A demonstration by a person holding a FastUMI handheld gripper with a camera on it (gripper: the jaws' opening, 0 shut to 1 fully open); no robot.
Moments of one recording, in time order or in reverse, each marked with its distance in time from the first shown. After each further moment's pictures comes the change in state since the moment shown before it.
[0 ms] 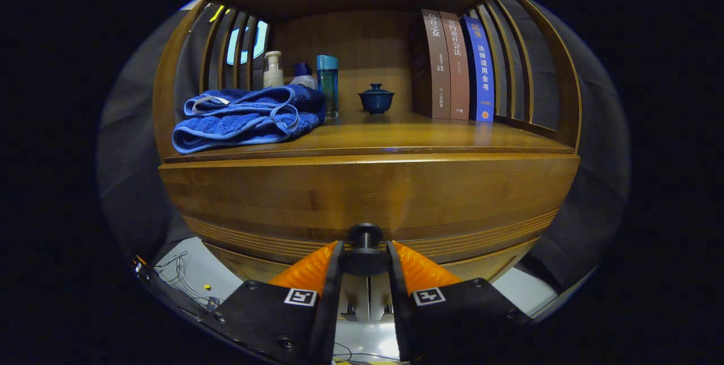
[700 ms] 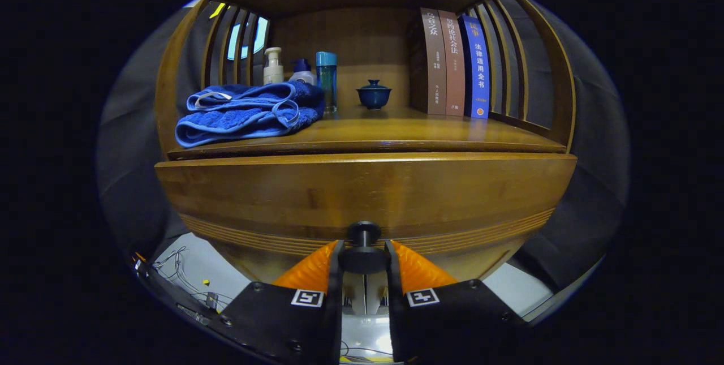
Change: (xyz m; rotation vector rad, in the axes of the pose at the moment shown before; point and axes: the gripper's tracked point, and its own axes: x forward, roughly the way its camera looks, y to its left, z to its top) arm -0.021 -0.006 -0.009 -0.016 0.037 -0.016
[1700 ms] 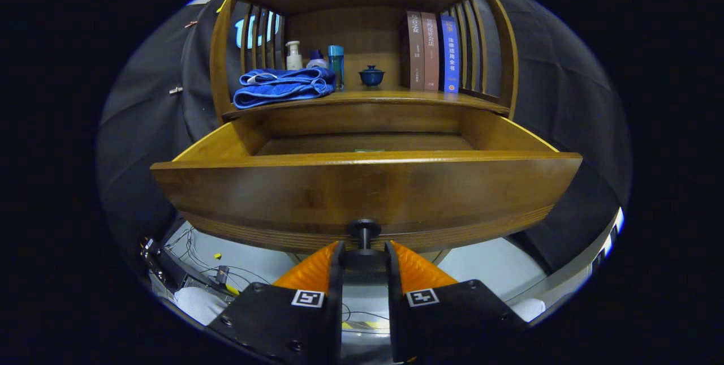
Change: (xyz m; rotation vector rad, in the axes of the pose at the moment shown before) arm -0.145 -0.008 -0.072 -0.002 0.127 0.013
